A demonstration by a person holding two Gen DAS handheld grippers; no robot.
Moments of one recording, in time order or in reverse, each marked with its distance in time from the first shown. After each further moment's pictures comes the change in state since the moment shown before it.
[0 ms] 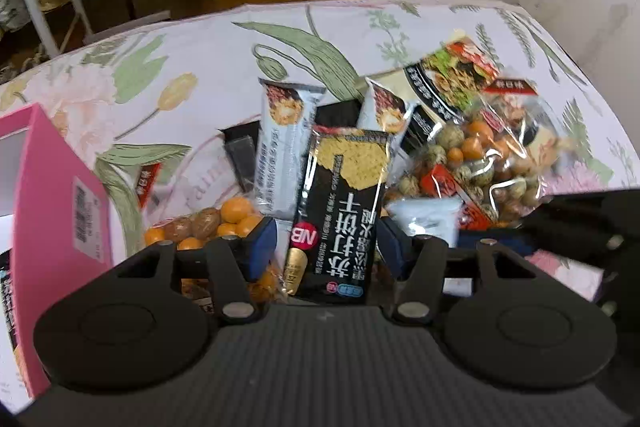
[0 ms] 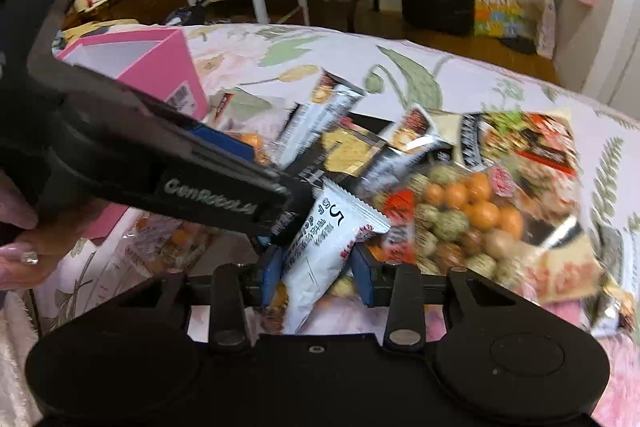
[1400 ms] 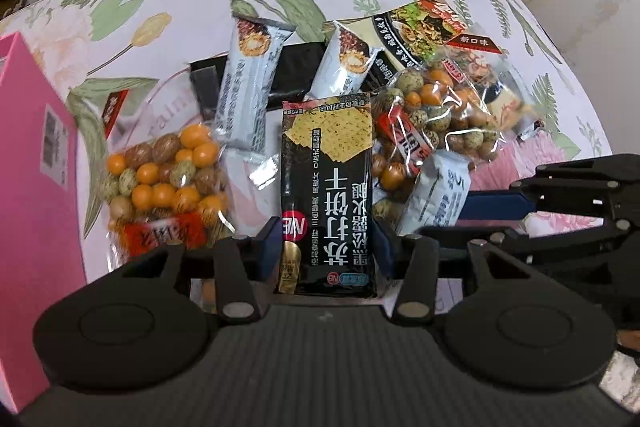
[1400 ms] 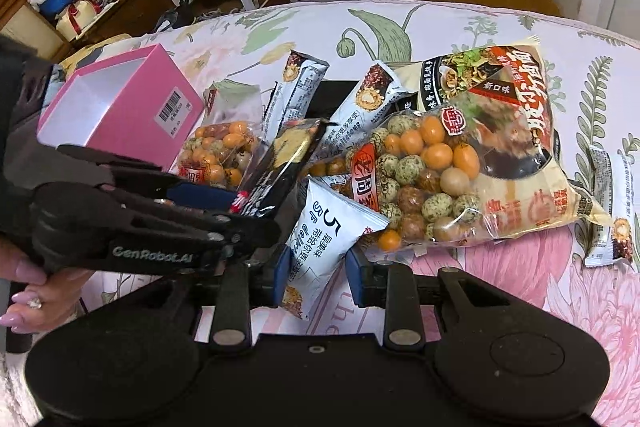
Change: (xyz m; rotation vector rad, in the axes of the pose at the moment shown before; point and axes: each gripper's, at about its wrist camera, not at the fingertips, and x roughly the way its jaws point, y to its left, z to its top) left arm -0.018 -0.010 -0.018 -0.078 0.114 -0.084; right arm -0.017 -0.033 -0.006 0.152 0.087 0.104
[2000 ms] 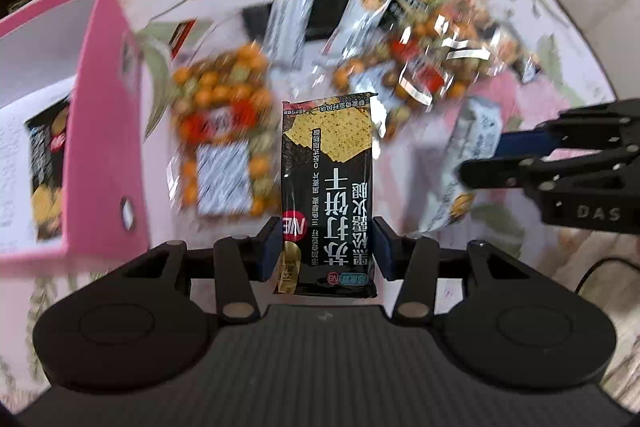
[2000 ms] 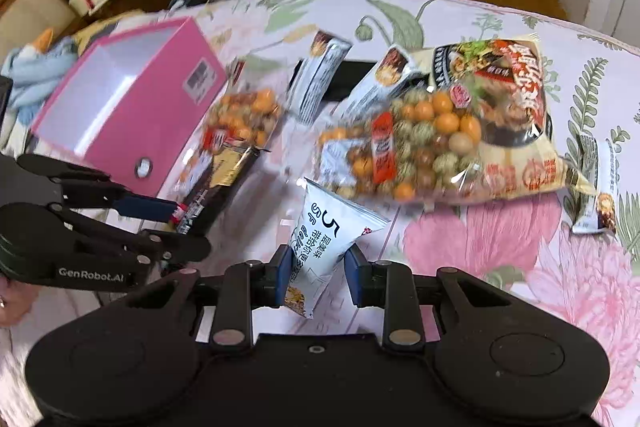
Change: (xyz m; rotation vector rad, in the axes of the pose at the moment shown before) left arm -0.052 -0.005 -0.060 -0.008 0.070 0.110; right arm -0.026 0.023 -0.025 -0.068 0.067 -0.001
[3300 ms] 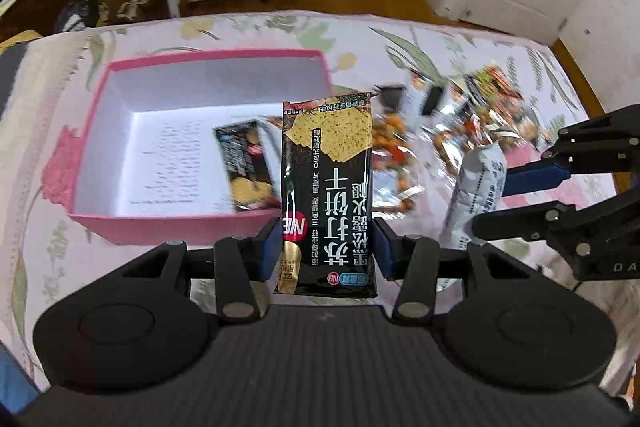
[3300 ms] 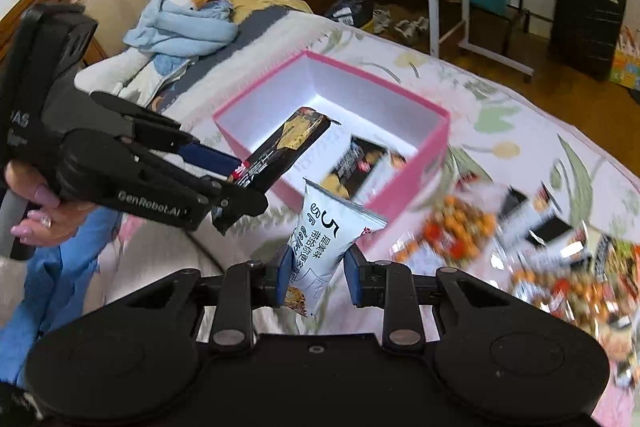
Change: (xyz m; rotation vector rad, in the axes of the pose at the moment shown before) left arm -0.178 0.133 -0.038 -0.135 -0.177 0.064; right arm -0.060 0.198 0.082 -0.353 -0.033 0.210
